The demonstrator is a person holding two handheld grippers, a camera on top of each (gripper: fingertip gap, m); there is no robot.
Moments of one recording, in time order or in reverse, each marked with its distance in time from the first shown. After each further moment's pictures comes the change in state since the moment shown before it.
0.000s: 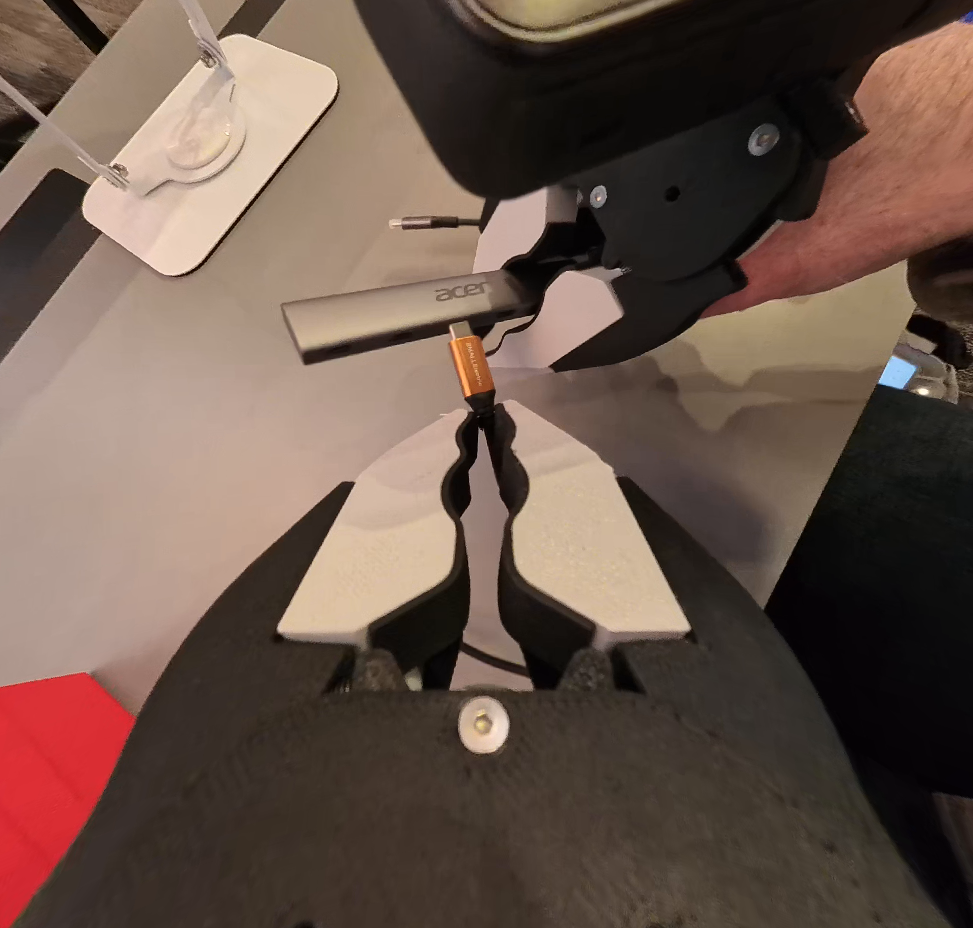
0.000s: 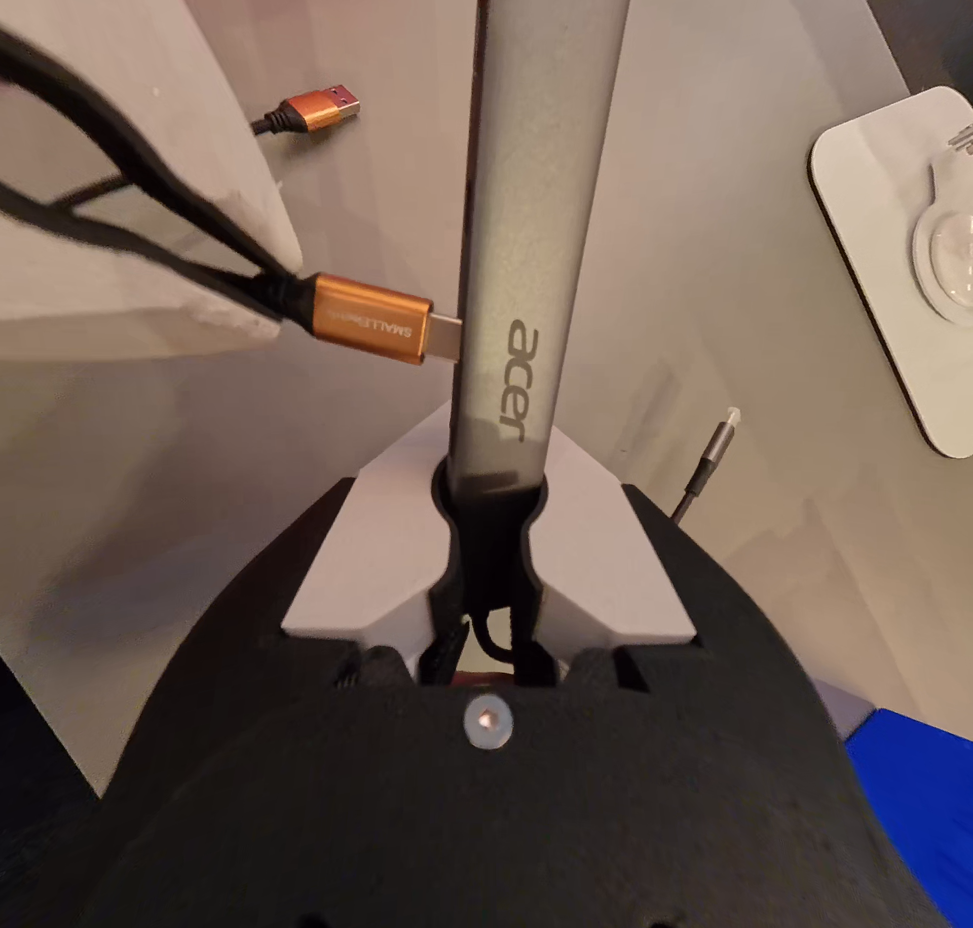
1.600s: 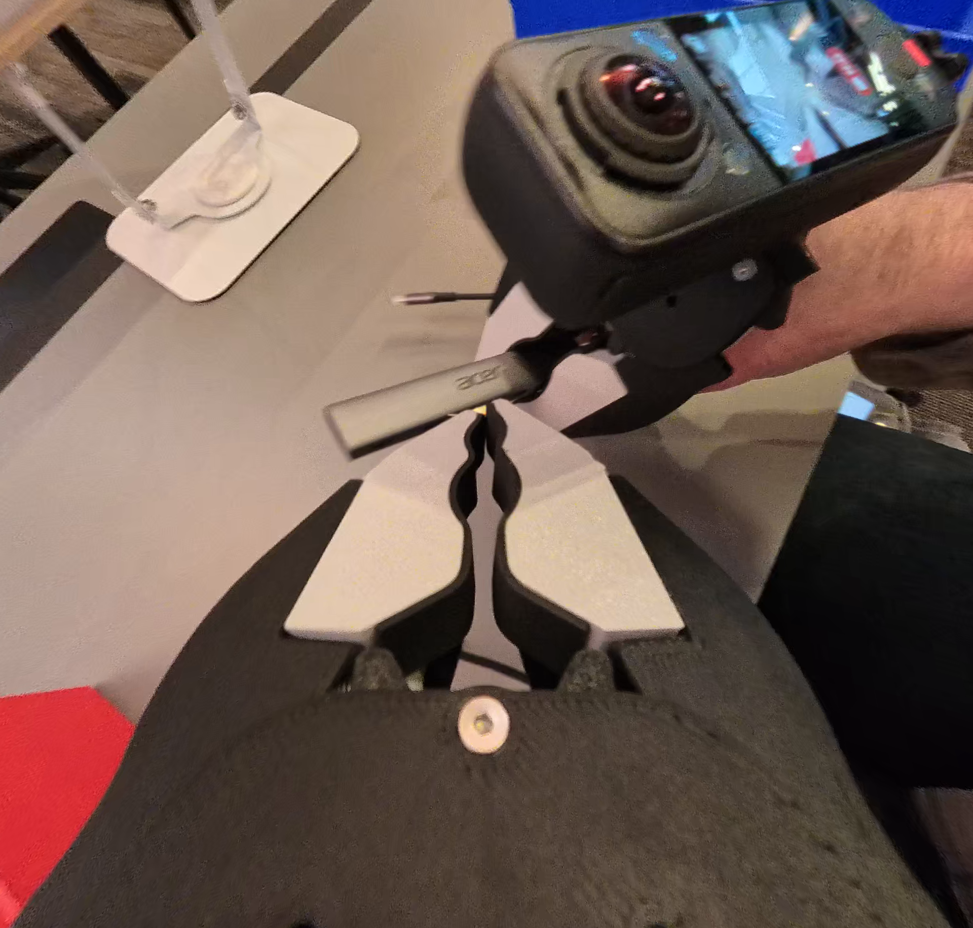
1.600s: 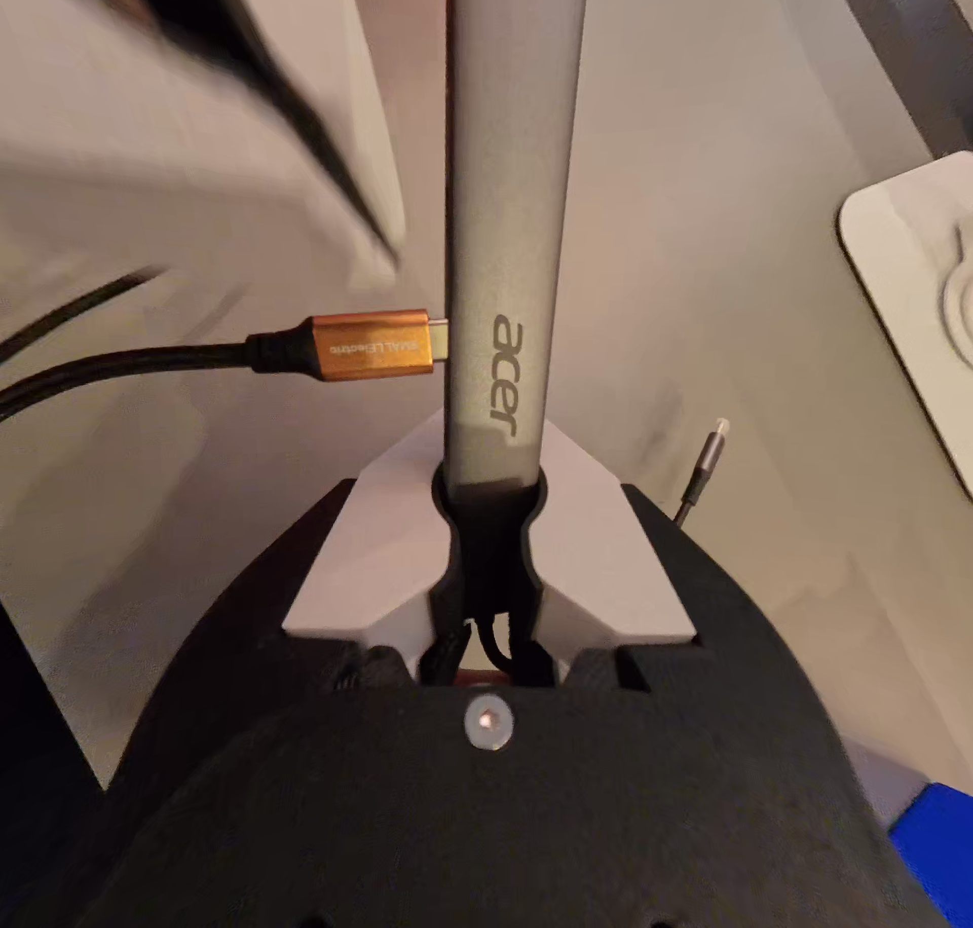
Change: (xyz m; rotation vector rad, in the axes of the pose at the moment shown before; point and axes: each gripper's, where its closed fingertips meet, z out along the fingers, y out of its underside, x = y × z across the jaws) left arm -0.013 -0.012 -0.018 0.082 0.030 -0.037; right arm -0.019 -0.020 0.008 0.064 -0.035 -0.004
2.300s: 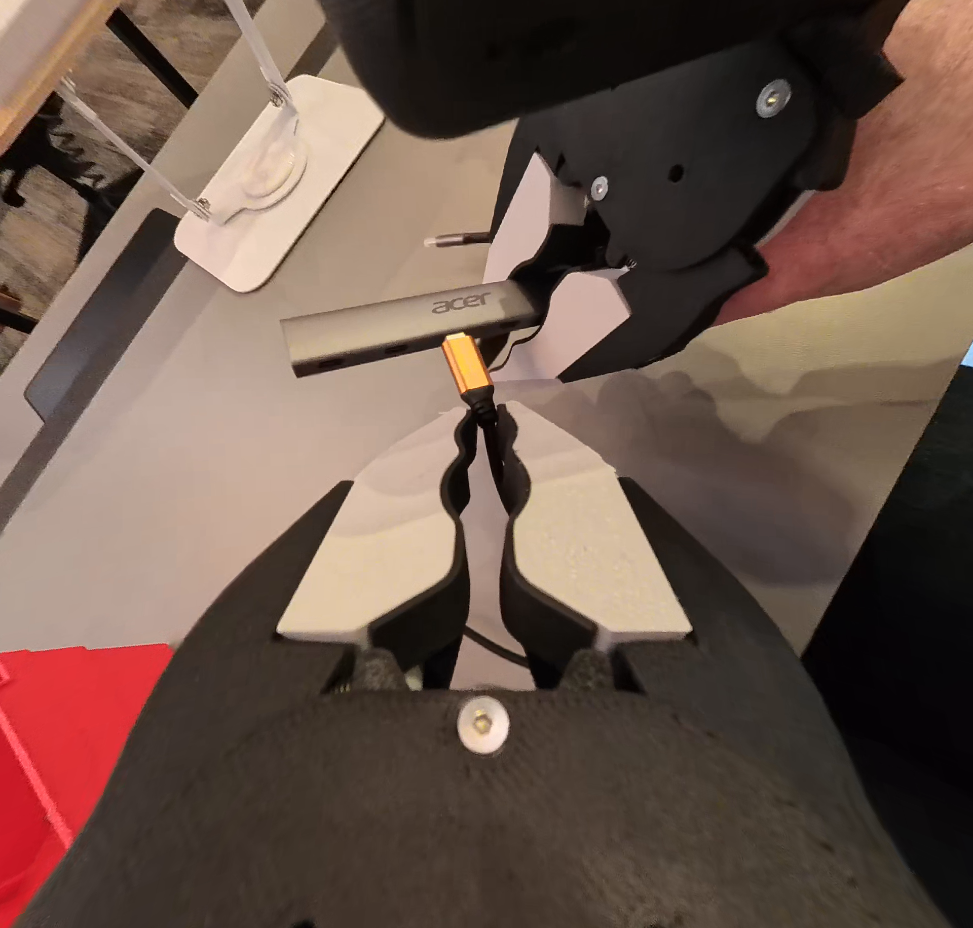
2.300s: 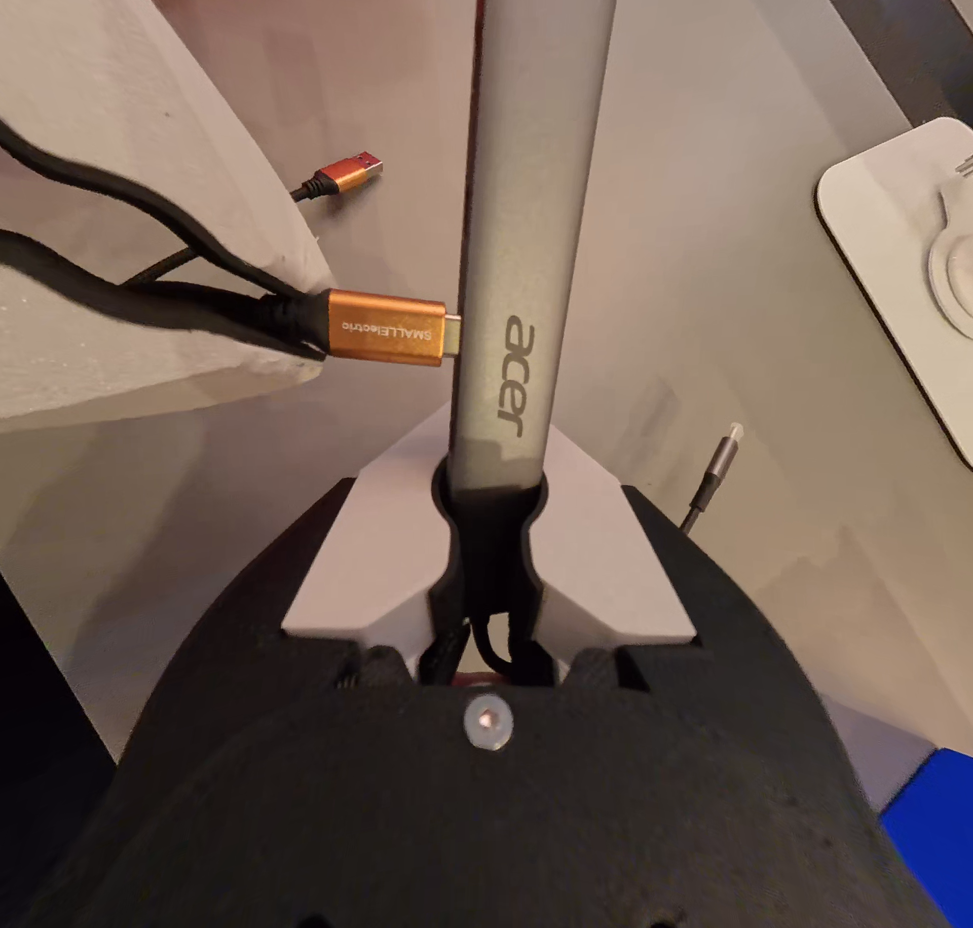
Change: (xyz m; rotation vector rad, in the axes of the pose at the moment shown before) left arm 0.004 0.017 0.011 -0.053 -0.138 0.122; right arm 0.008 0.000 -0.007 -0.001 0.013 0.059
